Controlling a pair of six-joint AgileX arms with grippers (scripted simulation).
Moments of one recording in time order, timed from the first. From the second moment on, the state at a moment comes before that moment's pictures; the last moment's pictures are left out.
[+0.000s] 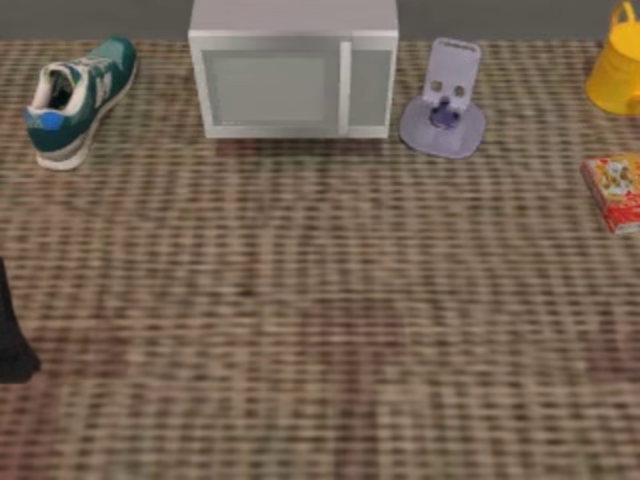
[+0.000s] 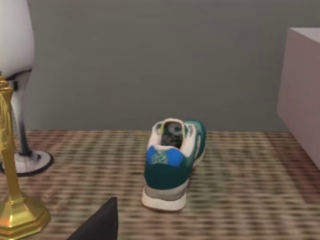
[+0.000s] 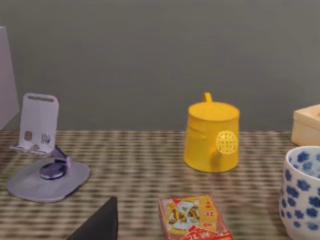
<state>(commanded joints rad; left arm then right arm) 0.00 0.00 0.00 0.00 0.00 0.00 0.00 0.00 0.00 0.00 0.00 0.00</state>
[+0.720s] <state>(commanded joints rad) -0.20 0.57 0.52 -0.21 -0.12 -0.16 0.00 0.00 0.00 0.00 0.00 0.00</state>
